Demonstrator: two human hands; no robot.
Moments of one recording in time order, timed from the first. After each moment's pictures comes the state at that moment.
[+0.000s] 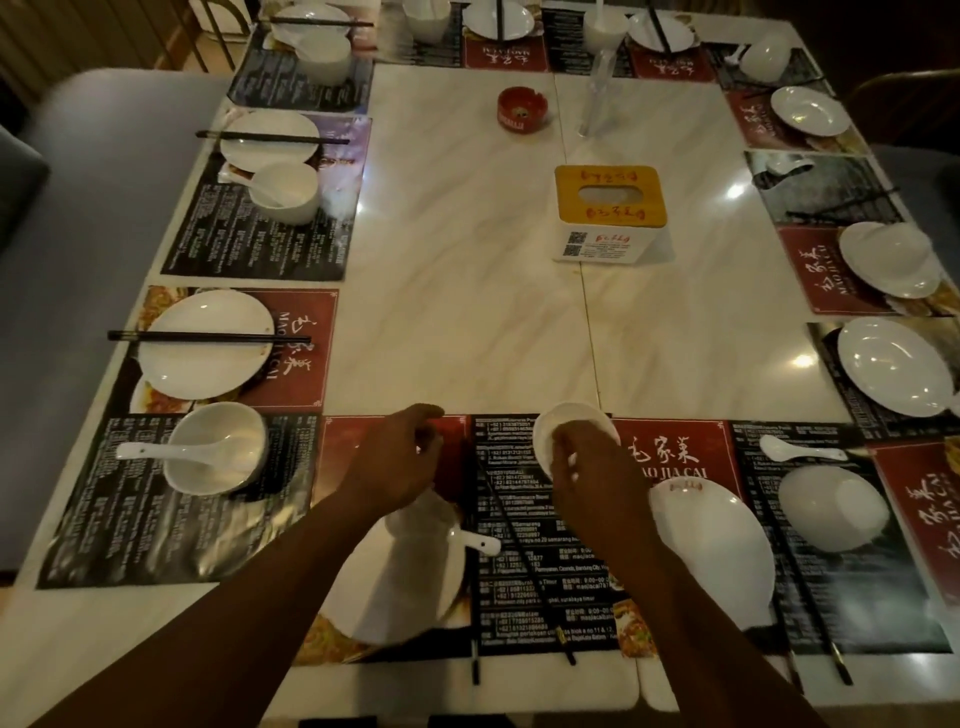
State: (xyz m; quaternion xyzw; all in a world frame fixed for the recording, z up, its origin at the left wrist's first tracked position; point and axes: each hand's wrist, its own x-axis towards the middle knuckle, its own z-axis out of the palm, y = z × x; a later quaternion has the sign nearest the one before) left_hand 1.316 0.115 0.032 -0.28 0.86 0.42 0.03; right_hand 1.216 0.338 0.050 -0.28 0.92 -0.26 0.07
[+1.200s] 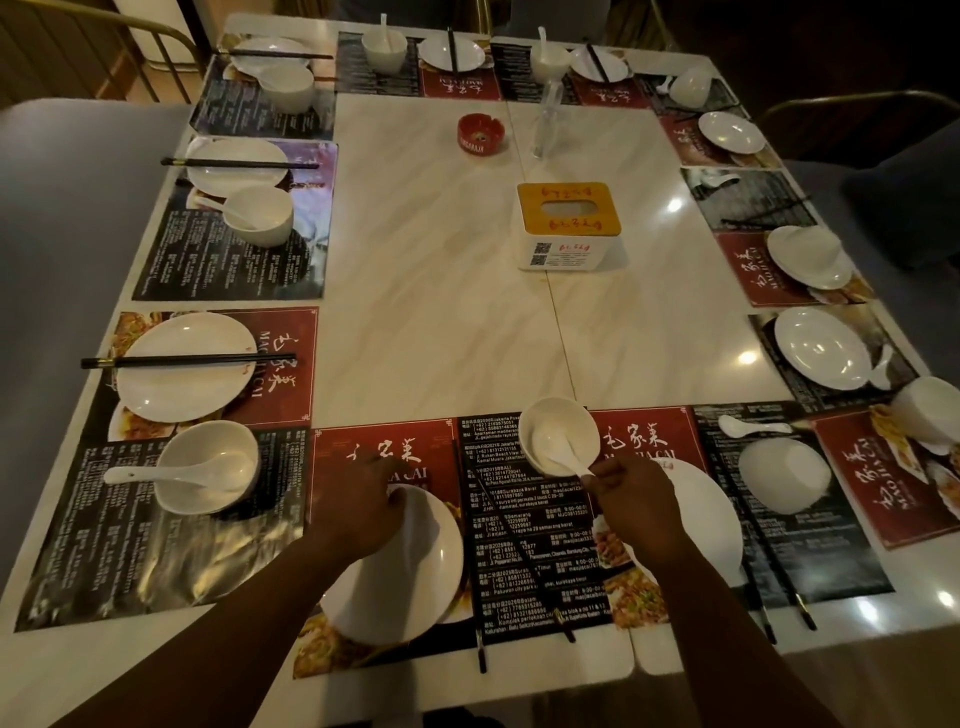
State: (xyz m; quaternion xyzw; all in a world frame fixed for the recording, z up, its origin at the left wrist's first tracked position) left_hand 1.369 0.099 0.005 -0.21 0.94 0.27 0.07; right_hand 1.221 0.389 0.045 0.03 0.92 -0.32 0.20
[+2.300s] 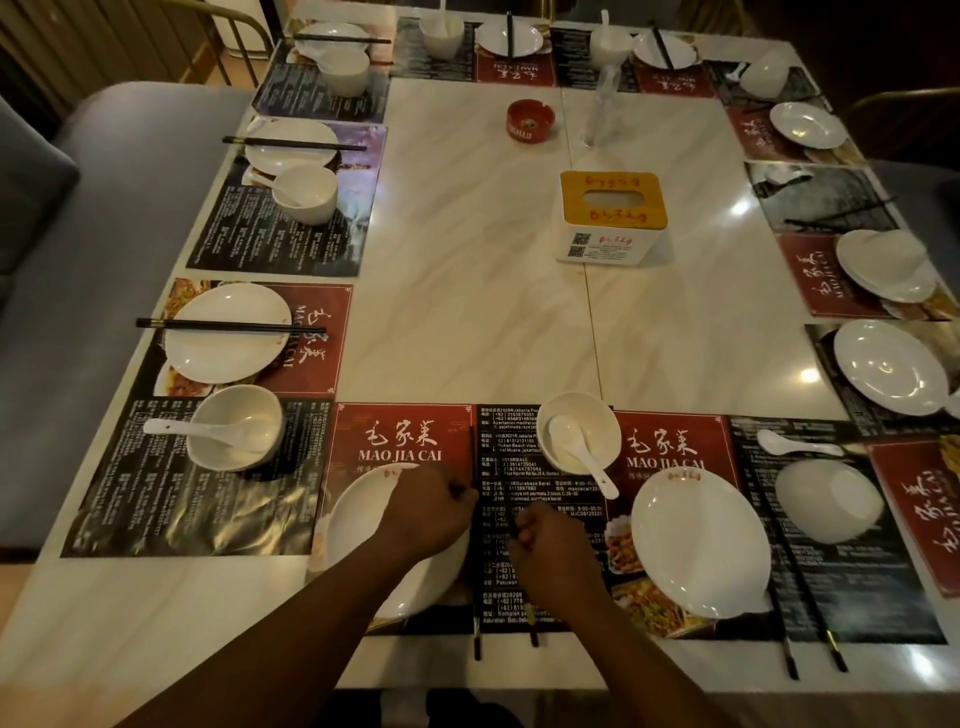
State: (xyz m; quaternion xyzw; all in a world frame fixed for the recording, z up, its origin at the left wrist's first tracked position) left_hand 1.355 0.173 0.017 -0.29 0.85 0.43 0.11; right_hand 1.297 0.351 0.001 -0.19 0.90 -0.24 0.30
